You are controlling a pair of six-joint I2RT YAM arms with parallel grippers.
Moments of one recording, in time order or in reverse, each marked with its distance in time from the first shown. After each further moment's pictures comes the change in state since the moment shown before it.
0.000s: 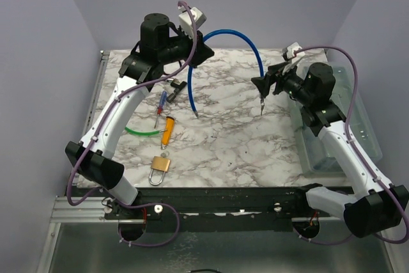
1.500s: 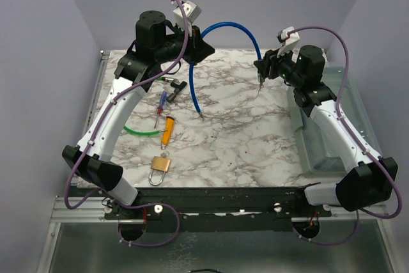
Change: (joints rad) left arm -0.005 -0.021 0.044 -0.020 -0.012 -0.161; right arm 0.000 0.209 0.183 -0.013 0.120 0.042
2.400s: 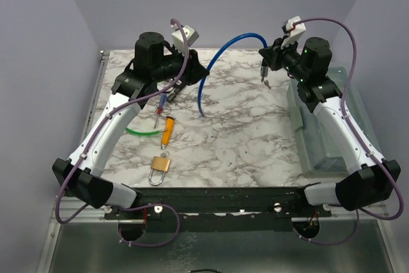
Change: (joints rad) left arm -0.005 -0.134 -0.250 0.010 -0.011 0.063; right arm -0.001 0.008 0.103 -0.040 0.035 -0.007
